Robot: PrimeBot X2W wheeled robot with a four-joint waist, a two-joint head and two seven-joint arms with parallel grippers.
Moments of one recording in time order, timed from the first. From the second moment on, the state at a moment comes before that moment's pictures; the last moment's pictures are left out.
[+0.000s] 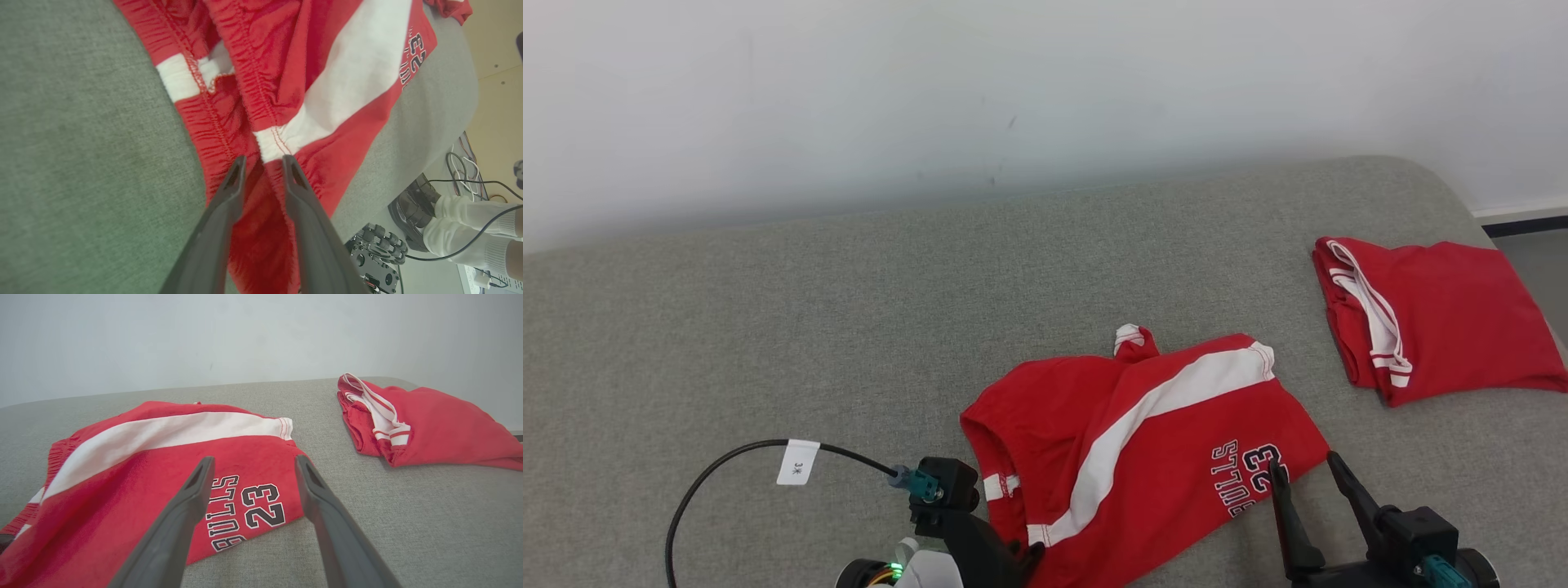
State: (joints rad) left arm -0.33 0.15 -0.62 0.40 -0.78 -0.01 0.49; right arm 0.00 -0.10 0.04 0.26 0.12 0.13 -0.18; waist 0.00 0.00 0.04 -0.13
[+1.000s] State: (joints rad) left arm -0.32 0.20 -0.58 0.34 -0.77 0.01 0.38; right arm -0.14 -0.18 -0.06 0.24 0.18 0.13 0.10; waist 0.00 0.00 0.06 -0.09
